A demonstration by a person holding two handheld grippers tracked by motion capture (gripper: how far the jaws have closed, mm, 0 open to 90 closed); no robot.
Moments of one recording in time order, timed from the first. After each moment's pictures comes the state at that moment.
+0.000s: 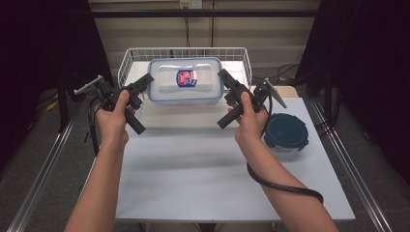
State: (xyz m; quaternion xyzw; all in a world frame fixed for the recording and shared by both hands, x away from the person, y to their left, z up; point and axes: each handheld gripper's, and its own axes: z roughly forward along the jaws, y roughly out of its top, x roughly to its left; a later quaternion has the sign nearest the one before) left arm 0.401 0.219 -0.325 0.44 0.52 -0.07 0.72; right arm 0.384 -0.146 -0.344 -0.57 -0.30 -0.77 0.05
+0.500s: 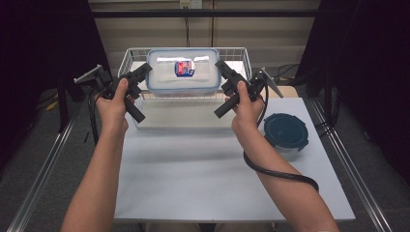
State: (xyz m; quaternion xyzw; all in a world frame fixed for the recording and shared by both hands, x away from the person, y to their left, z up) left arm 0.427 0.220 -0.313 0.43 0.53 -0.07 0.73; right arm 0.409 -0.140 -0.330 -0.57 -0.29 -0.77 0.04
